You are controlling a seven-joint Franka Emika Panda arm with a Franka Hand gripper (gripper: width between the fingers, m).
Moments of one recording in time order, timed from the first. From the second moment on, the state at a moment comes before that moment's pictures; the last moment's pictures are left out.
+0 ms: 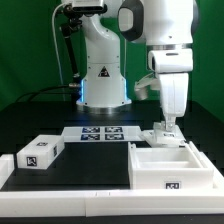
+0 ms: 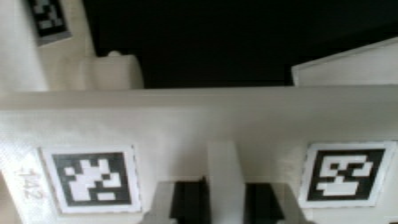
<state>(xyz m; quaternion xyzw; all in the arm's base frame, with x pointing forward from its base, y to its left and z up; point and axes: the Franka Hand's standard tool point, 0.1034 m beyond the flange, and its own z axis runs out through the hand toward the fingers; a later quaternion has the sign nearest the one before) 0.466 0.117 0.064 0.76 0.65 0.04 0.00</state>
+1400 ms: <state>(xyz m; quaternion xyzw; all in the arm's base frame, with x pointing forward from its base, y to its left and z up) 0.456 0.124 0.060 0.75 0.65 0.03 0.00</state>
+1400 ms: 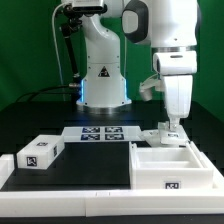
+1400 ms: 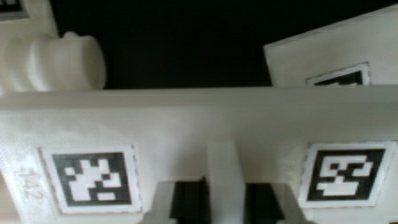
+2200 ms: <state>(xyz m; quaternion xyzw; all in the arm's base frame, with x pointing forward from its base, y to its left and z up) 0.459 0.117 0.060 0.76 0.65 0.03 0.00</state>
